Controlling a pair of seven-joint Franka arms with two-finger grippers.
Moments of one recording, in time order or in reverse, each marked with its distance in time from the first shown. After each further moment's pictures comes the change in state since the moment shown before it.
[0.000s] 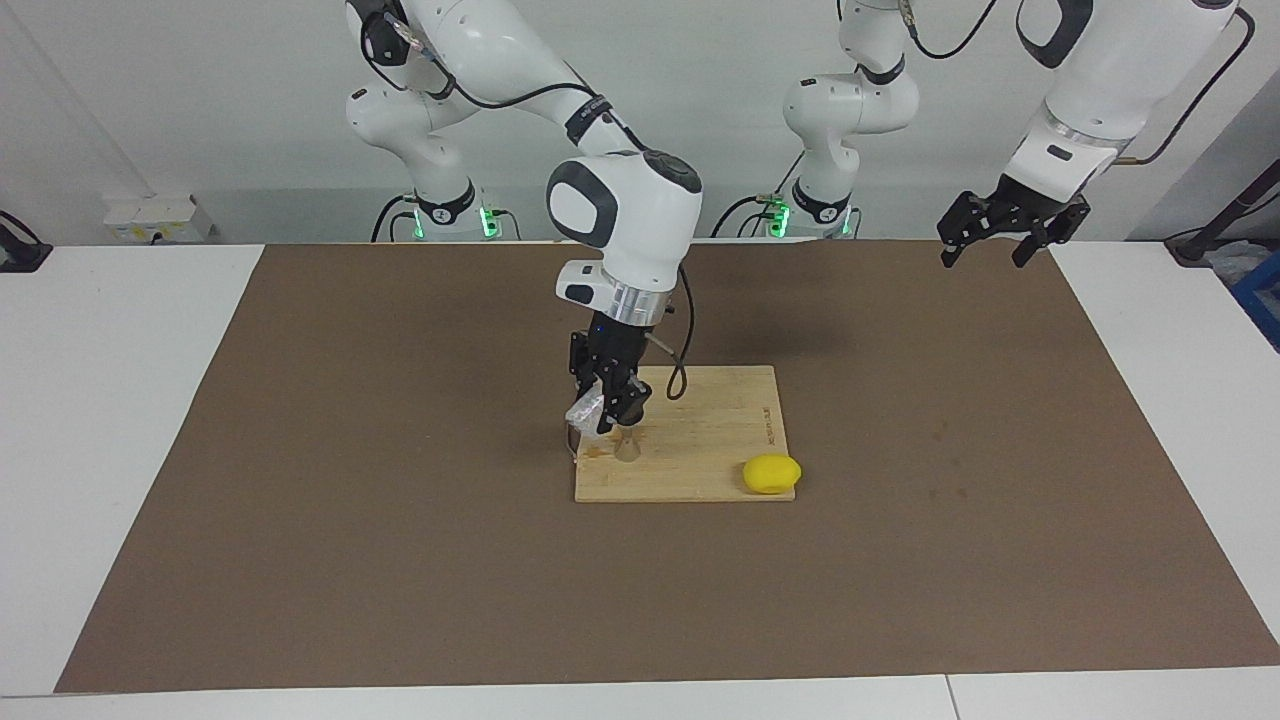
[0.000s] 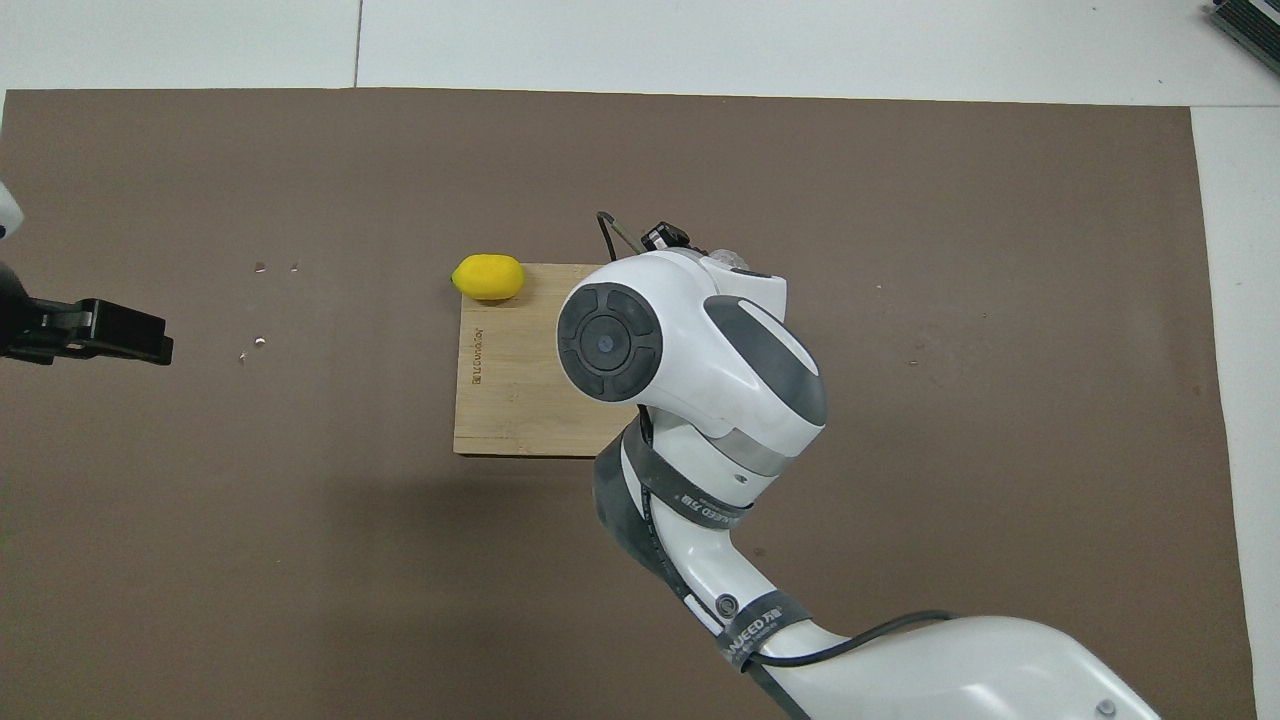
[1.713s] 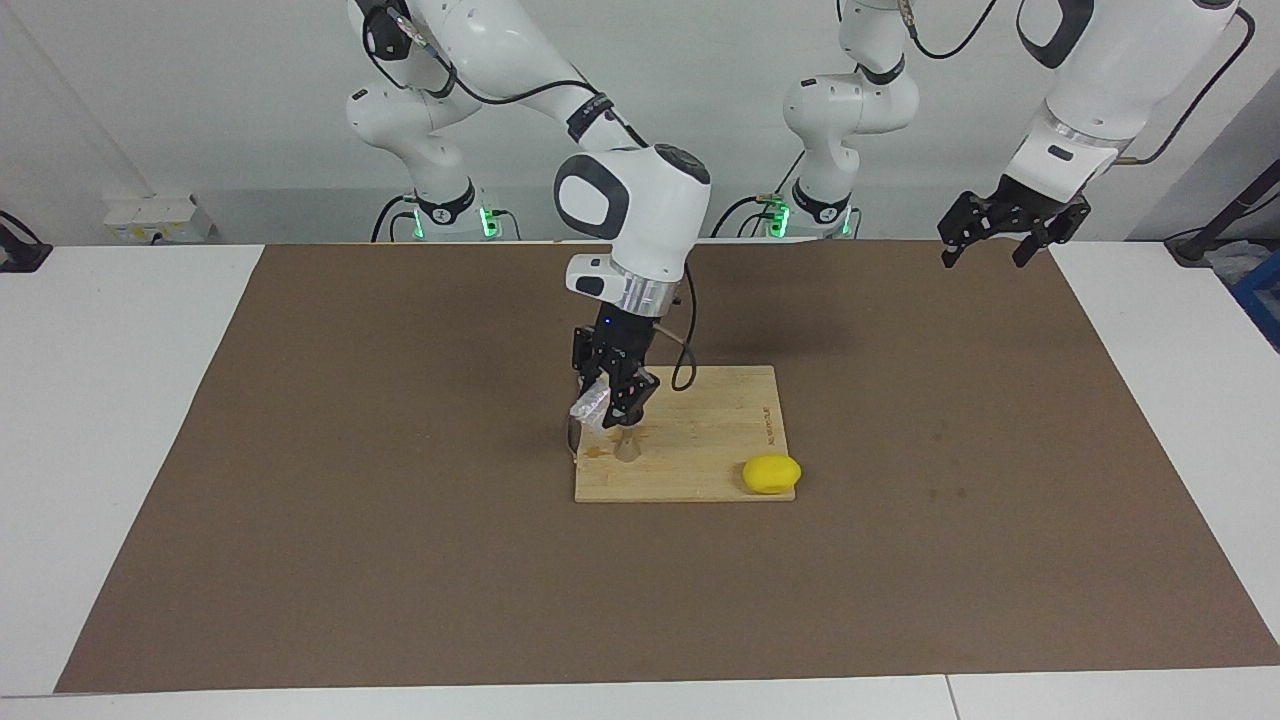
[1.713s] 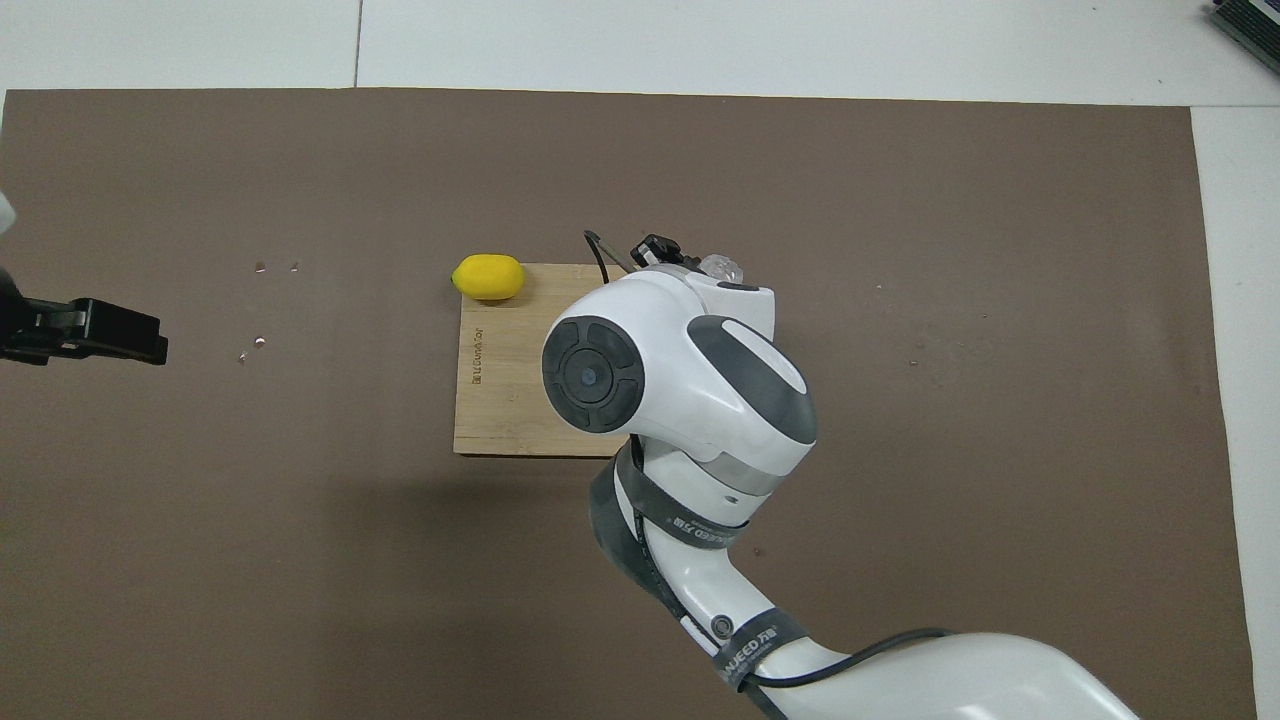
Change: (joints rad) left arm 0.009 0.000 -0.002 0.000 0.000 -0.001 0.000; right arm 0.020 -0.019 0.000 -0.034 -0.038 0.015 -0.008
